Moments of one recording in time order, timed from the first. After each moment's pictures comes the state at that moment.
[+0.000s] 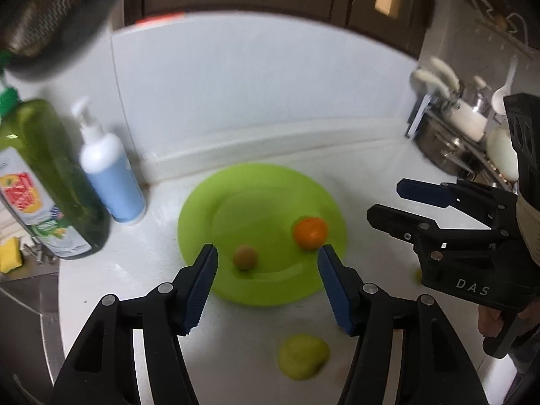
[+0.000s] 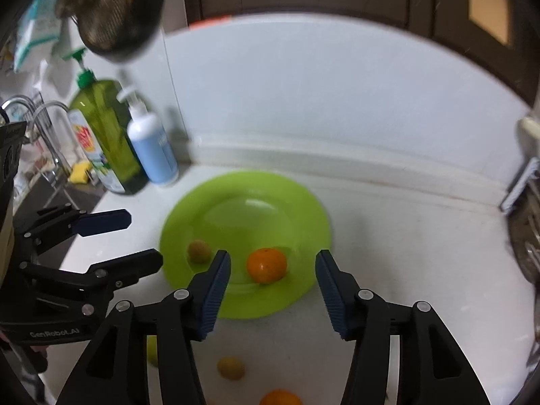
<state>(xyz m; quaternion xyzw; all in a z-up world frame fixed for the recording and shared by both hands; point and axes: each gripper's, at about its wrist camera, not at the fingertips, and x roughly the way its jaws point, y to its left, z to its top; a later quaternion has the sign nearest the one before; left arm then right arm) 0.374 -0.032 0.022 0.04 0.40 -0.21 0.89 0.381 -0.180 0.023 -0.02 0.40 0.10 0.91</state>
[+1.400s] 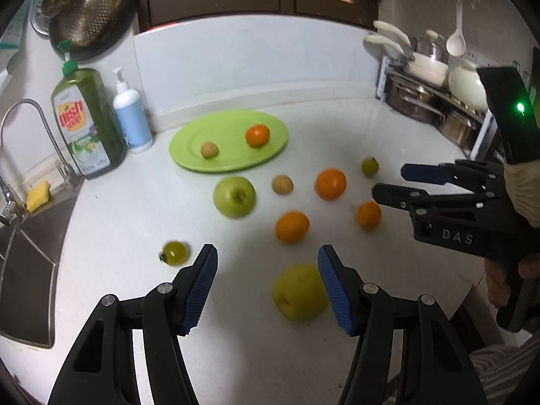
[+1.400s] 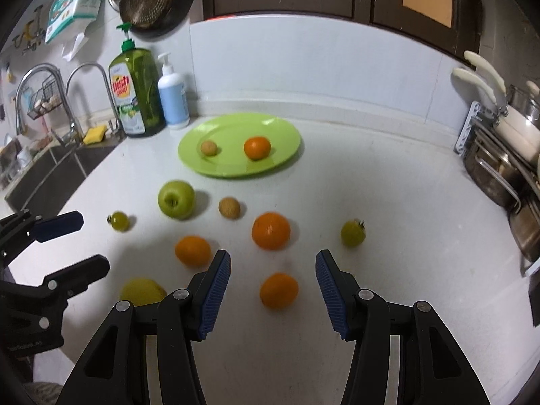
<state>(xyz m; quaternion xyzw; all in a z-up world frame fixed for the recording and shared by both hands) 0.175 -0.048 -0.025 0.09 0.38 -0.18 0.90 0.197 -0.204 -0.017 -0.02 0.40 0.06 0.91</state>
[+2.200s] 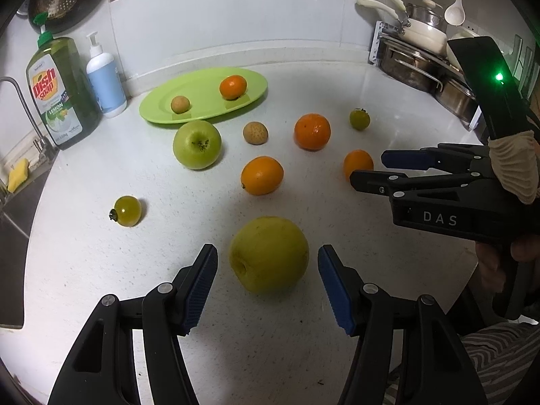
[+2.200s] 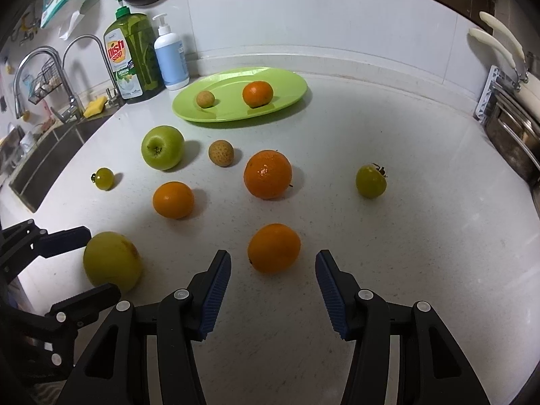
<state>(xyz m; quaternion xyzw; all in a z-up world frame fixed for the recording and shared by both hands) 0.175 -0.070 -0.068 0.09 0.44 -0.19 0.87 0.207 -0.217 -0.067 -0.01 0.45 0.09 0.89</state>
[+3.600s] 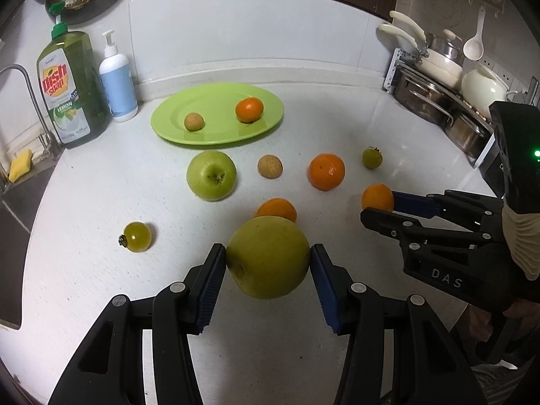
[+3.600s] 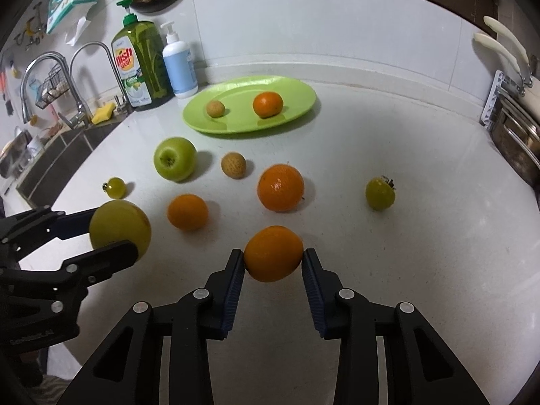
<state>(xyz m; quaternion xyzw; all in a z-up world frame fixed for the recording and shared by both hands) 0.201 -0.062 -0.045 0.04 0.42 -0.18 0.89 0.209 -0.211 -0.054 0.00 0.44 0.10 0.89</state>
